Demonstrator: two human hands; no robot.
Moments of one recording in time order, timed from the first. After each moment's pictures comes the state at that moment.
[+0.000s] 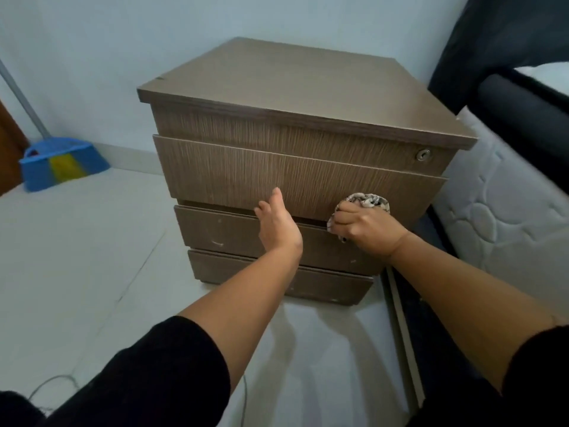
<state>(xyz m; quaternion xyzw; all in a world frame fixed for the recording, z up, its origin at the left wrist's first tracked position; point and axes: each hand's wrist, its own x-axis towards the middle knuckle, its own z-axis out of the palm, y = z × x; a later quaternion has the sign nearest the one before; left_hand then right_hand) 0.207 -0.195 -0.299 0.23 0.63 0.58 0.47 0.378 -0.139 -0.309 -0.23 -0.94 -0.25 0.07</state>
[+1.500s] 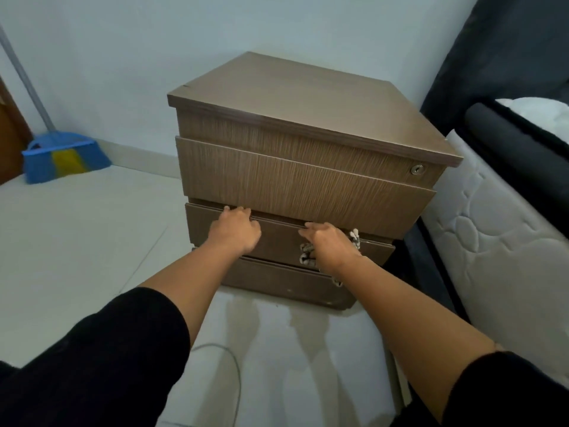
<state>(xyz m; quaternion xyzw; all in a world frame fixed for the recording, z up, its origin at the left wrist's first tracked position) 0.111 -0.202 -0.307 0.63 0.74 0.13 0.19 0.301 -0.197 -0.300 -0.53 -0.85 -0.01 -0.06</state>
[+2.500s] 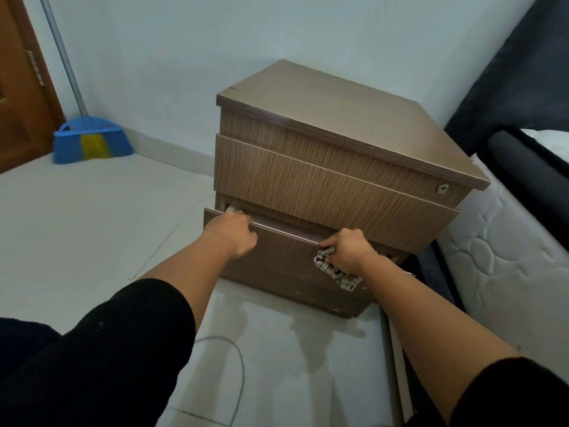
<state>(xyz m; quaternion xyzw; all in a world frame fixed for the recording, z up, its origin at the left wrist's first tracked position) 0.060 -0.226 -0.306 0.68 0.72 0.06 0.13 0.283 -0.201 -0.281 -0.63 -0.76 0.13 -0.06</state>
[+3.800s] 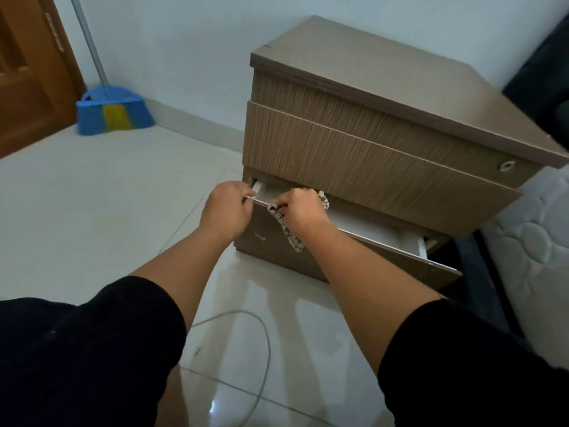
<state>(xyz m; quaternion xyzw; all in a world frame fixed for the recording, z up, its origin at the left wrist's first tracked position) 0.010 -0.230 -0.345 0.60 0.73 0.31 0.09 0.150 -0.182 -0.322 -0.54 -0.83 0.10 0.07</state>
